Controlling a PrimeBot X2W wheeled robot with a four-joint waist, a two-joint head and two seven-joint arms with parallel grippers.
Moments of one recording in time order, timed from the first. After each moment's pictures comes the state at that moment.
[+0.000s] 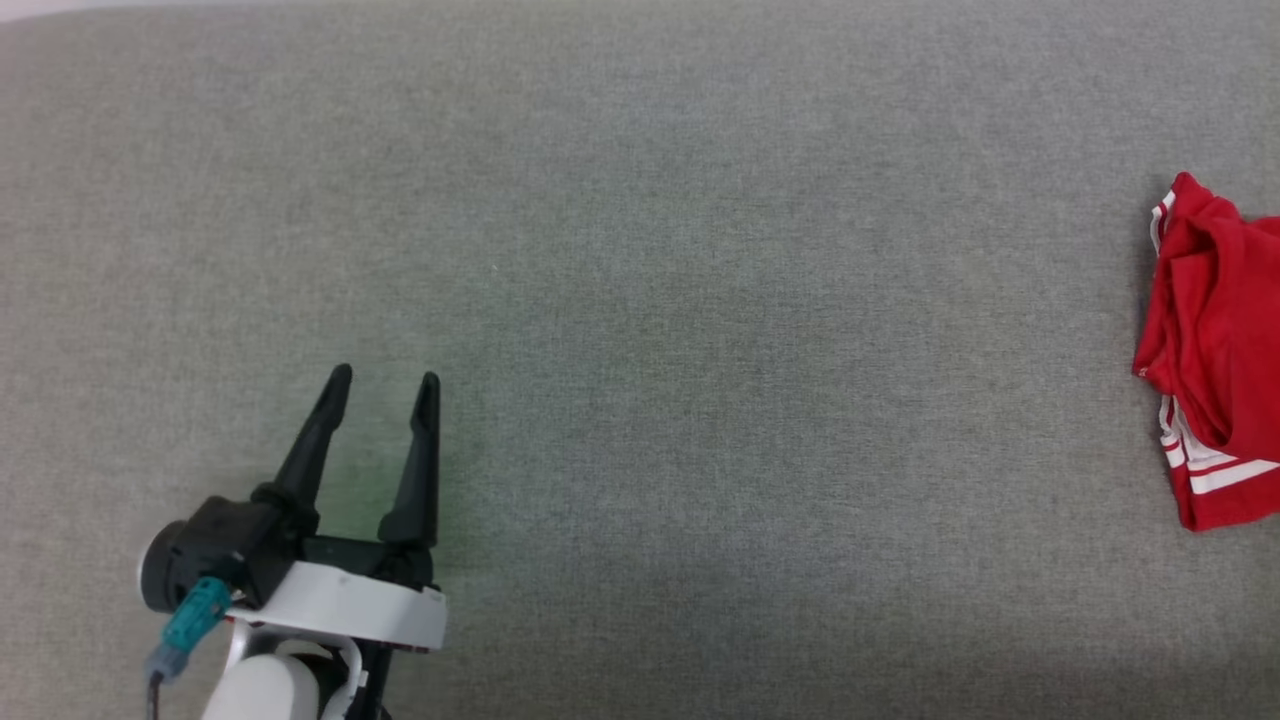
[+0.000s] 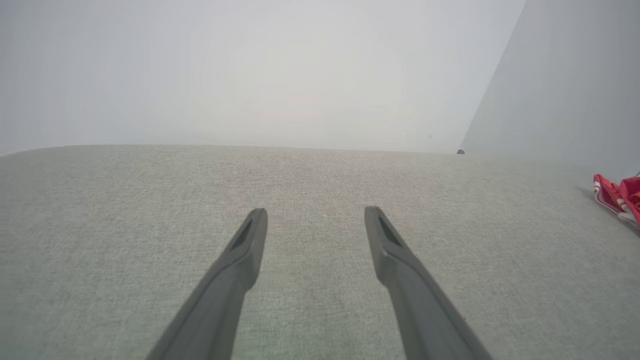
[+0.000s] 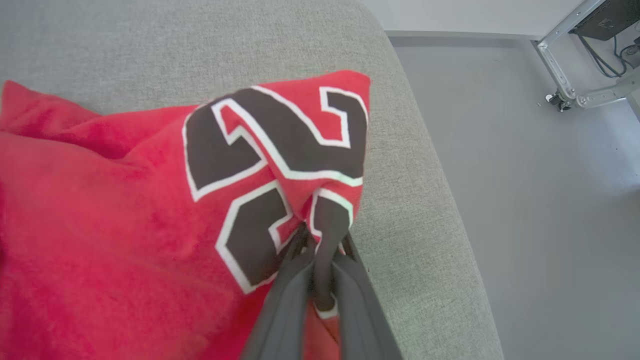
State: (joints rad) left arm -0.16 0.19 -0.09 0.01 -0.28 -0.09 -0.22; right arm -0.53 -0.56 -0.27 0.47 0.33 0.13 0.53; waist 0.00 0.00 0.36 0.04
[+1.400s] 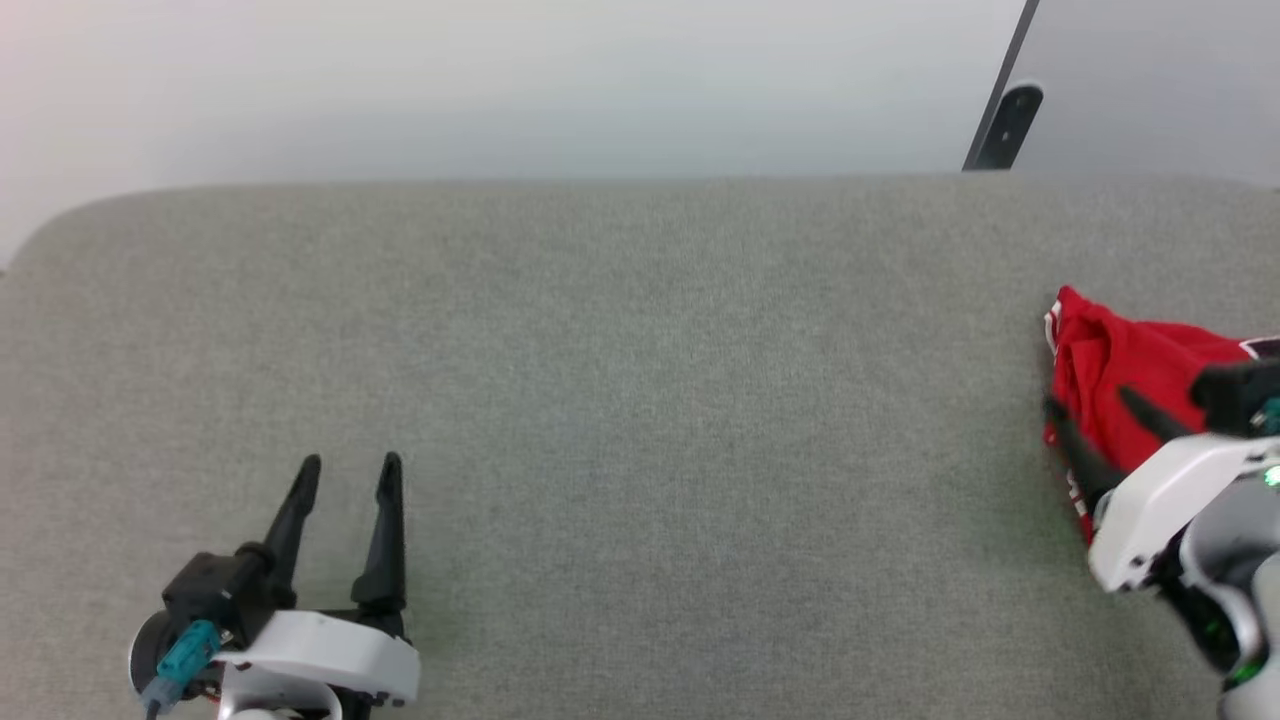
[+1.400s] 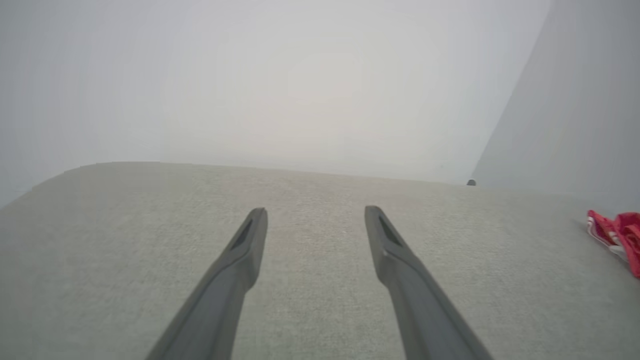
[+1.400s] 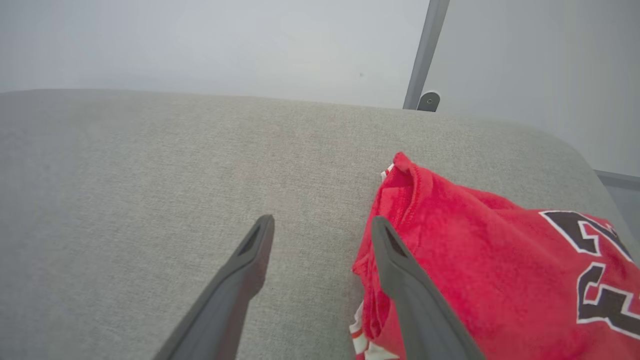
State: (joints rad) left arm -0.09 0.21 -0.07 0.13 -0.34 -0.05 -0.23; right arm -0.36 -0.35 0.12 0.28 0.41 0.13 0.27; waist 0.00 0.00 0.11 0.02
